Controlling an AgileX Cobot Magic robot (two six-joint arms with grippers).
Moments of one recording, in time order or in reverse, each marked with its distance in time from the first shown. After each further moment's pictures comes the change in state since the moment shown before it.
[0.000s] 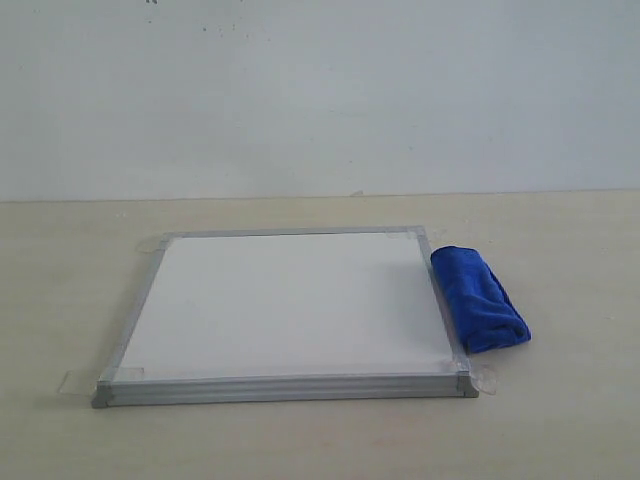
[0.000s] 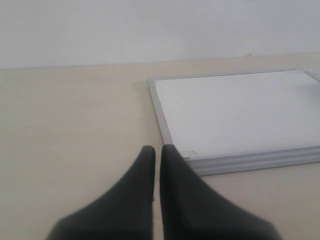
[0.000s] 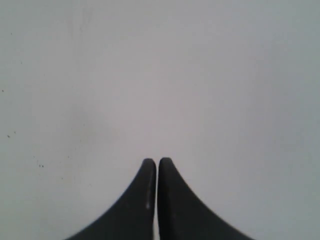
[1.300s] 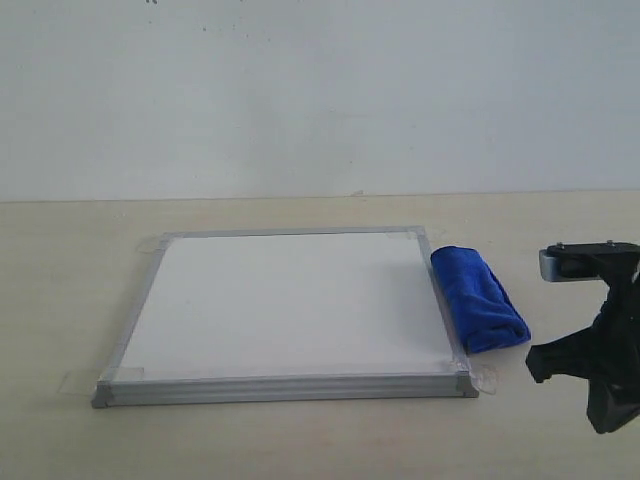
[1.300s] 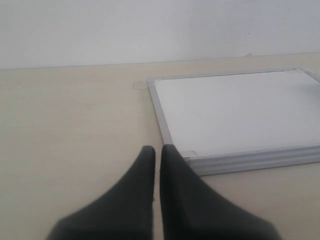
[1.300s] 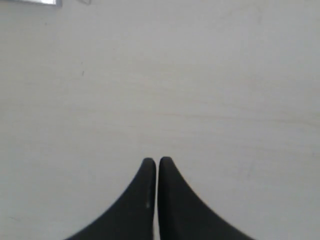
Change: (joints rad) left arm 0.000 0.000 0.000 0.000 0.000 0.000; right arm 0.000 1.122 0.000 -0.007 0.665 0.000
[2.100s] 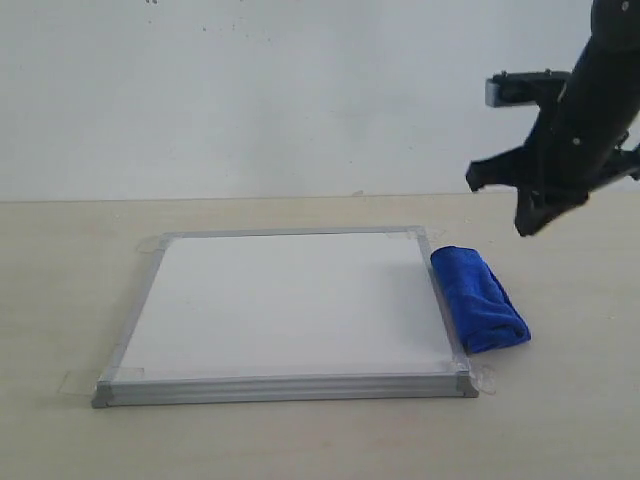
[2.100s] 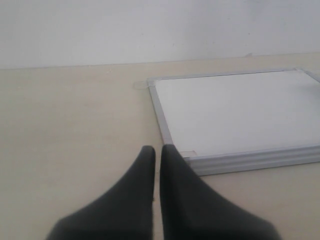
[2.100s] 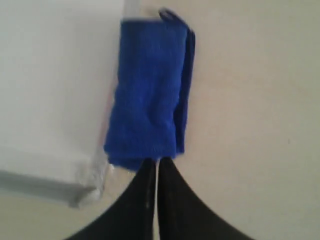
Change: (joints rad) left arm 0.000 0.000 0.000 0.000 0.000 0.000; right arm 0.000 0.252 -0.669 -0.022 0.136 -0.032
